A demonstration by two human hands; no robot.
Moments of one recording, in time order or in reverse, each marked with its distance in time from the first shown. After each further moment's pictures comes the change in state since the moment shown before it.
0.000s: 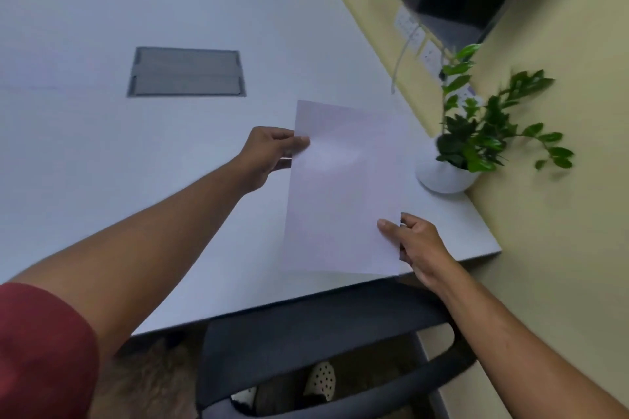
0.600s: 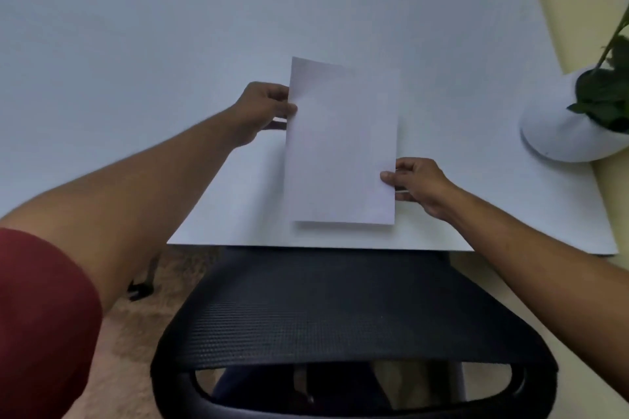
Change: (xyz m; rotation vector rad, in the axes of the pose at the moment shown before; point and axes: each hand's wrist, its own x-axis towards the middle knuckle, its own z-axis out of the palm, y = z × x) left_hand 0.013 -0.107 -0.090 0.175 0.344 -0.242; right_hand 0.188 0.037 0.077 -0.273 -0.466 0.146
